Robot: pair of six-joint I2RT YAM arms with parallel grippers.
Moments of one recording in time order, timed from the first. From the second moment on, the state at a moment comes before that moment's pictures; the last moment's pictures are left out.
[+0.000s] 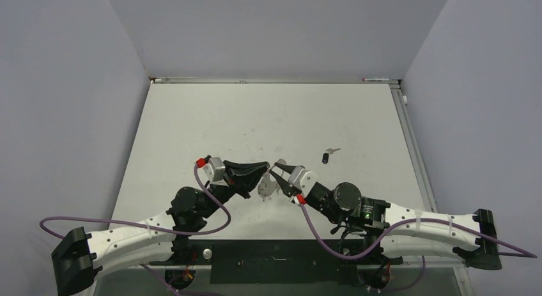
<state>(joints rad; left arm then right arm) -1.07 0.79 0.32 0.88 -0.12 -0.25 1.33 0.86 0.67 0.30 0.34 -0.41</state>
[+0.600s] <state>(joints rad) -1.07 0.80 0.32 0.86 -0.15 -0.26 1.33 0.84 0.67 0.28 0.34 -0.41</state>
